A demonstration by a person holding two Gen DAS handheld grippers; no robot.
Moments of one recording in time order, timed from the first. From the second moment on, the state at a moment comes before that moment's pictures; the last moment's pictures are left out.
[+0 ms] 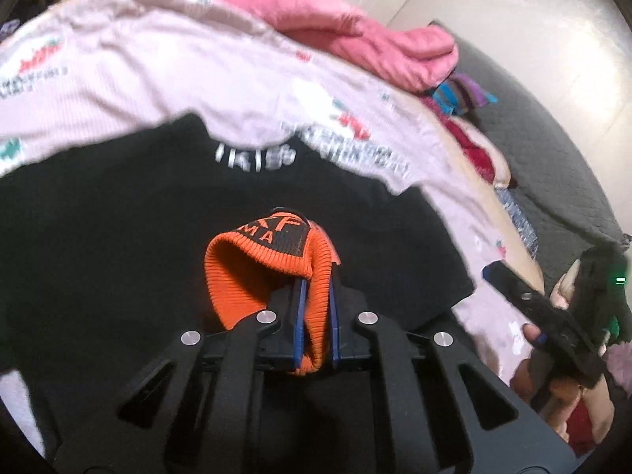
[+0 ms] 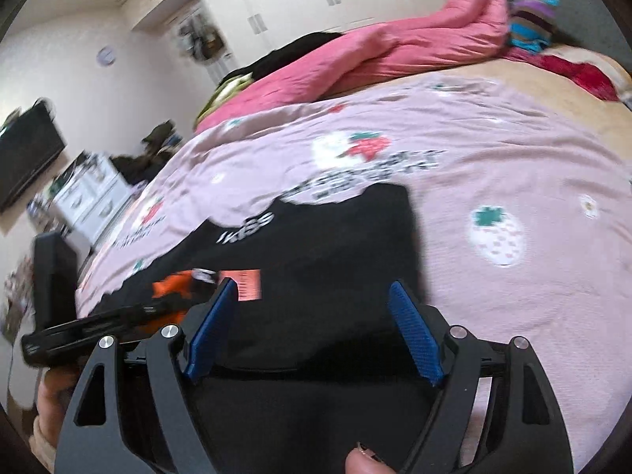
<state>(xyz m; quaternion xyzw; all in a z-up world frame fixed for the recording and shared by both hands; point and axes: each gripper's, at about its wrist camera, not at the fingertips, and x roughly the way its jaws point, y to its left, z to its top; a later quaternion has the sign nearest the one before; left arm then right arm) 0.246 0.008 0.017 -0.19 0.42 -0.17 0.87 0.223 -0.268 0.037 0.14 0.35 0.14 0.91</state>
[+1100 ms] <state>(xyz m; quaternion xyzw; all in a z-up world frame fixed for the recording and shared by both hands) 0.210 0.080 0.035 -0.22 0.40 -0.12 0.88 0.231 -0.245 0.022 0.06 0.36 0.12 0.92</state>
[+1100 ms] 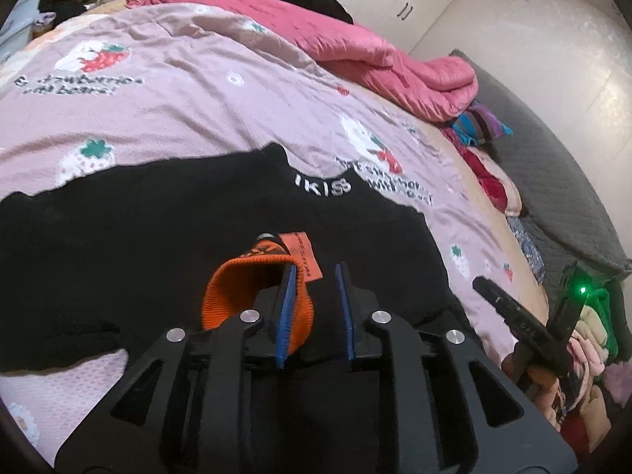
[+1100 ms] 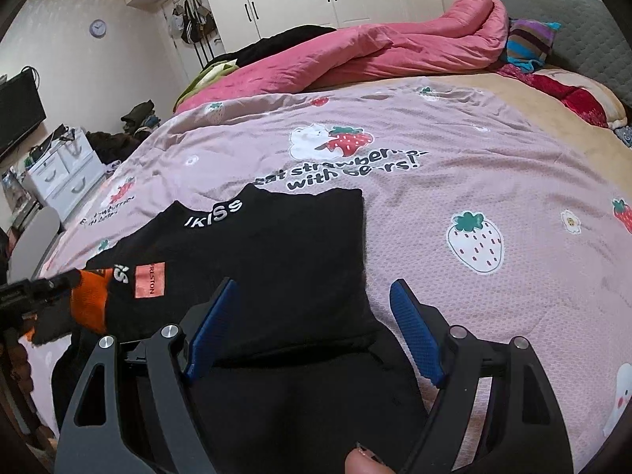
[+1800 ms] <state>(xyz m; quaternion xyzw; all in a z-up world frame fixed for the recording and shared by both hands) 0.226 0.052 -0.024 -0.13 0.49 -0.08 0.86 0.249 -0.202 -0.033 -0.02 0.47 0.12 0.88</state>
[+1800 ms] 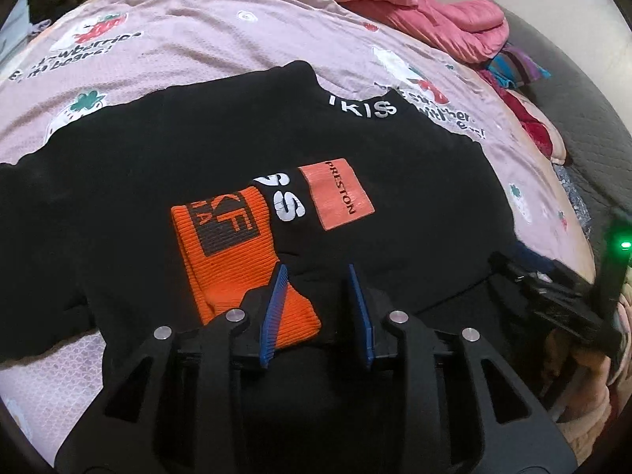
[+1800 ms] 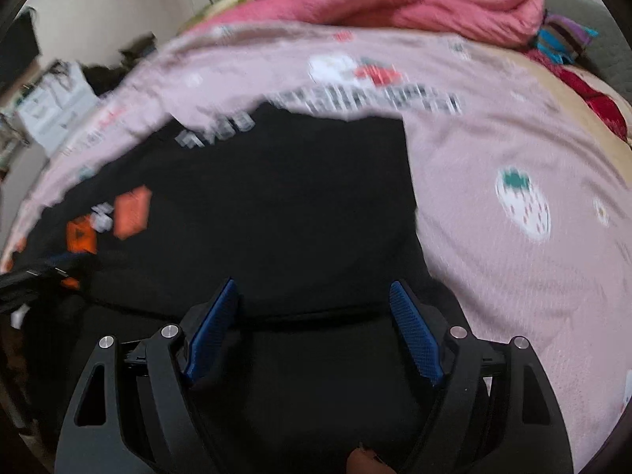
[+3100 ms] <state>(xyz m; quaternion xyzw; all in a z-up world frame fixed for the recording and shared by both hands) 0.160 0.122 0.022 -0.16 0.42 -0.02 0.89 0.208 -0.151 0.026 0.01 0.35 0.20 0.91</state>
